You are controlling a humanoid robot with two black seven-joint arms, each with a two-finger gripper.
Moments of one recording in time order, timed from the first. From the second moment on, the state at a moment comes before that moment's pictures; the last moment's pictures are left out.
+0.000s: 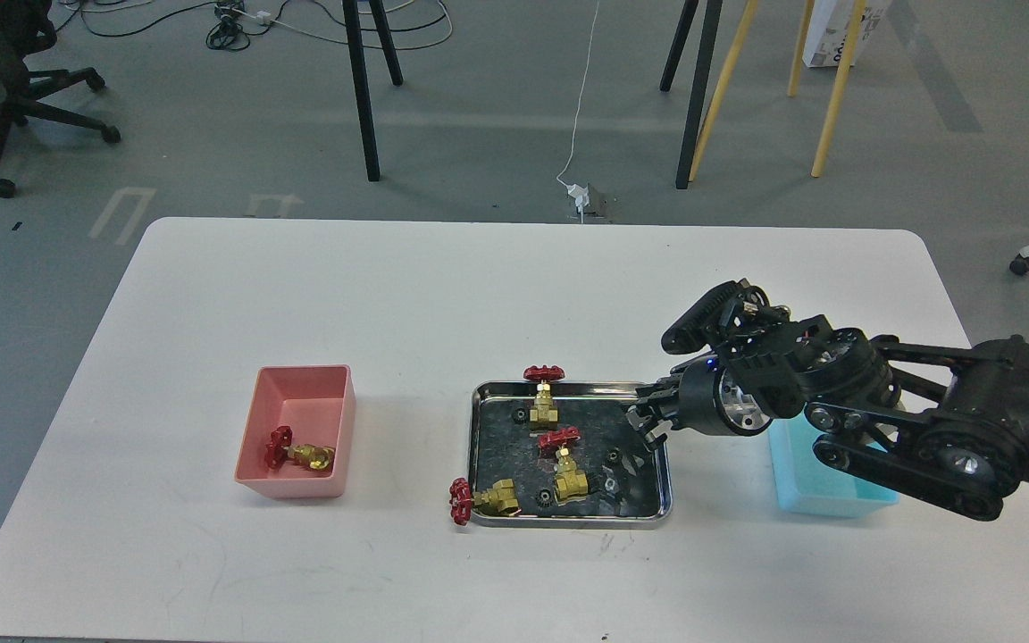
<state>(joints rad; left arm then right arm) -1.00 0.78 -1.26 -1.06 0.77 -0.01 0.13 0.94 -0.45 0.13 1.36 -1.83 0.49 -0.08</state>
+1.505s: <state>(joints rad) -1.01 0.81 -1.26 -1.04 0.77 -0.02 0.13 0.86 -0.29 0.06 1.22 -1.87 0.49 -0.13</state>
